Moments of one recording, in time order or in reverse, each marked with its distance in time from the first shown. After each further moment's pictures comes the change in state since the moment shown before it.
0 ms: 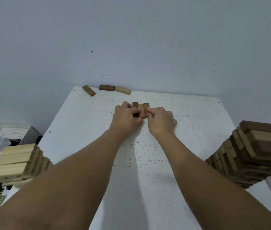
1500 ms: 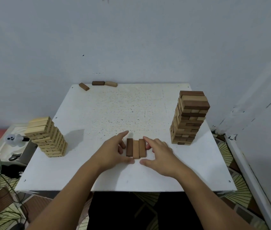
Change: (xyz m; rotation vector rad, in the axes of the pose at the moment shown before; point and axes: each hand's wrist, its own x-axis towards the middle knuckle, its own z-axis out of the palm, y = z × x) left_hand -0.219 0.048 -0.042 -0.152 -0.421 -0.102; right_hand -0.212 0.112 -0.062 0.133 -0.420 -0.232
